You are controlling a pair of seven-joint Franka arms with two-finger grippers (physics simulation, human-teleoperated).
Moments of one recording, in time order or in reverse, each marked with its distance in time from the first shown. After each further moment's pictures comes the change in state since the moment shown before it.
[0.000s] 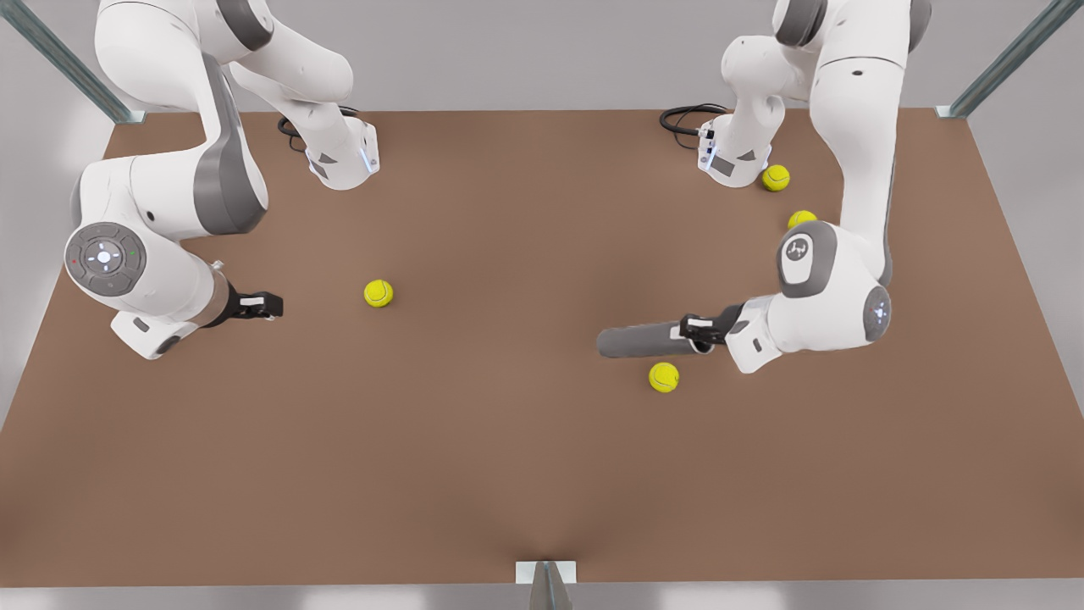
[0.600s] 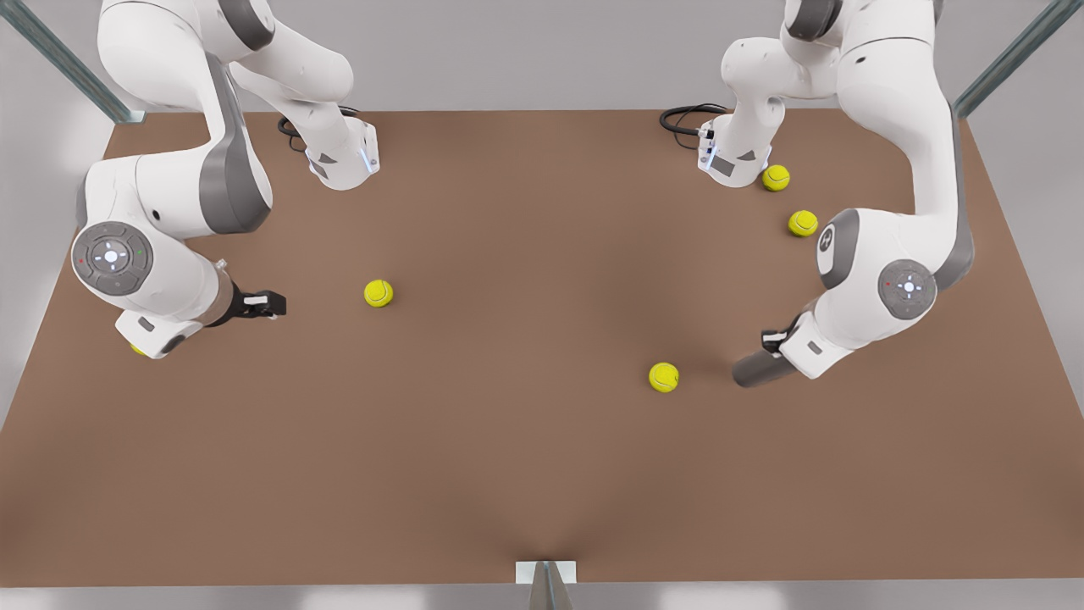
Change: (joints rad) left arm 0.067 -0.020 -0.002 0.015 0.591 0.036 -0.167; right arm 0.013 -0.001 -0.008 0.003 -0.003 -0.005 -0.003
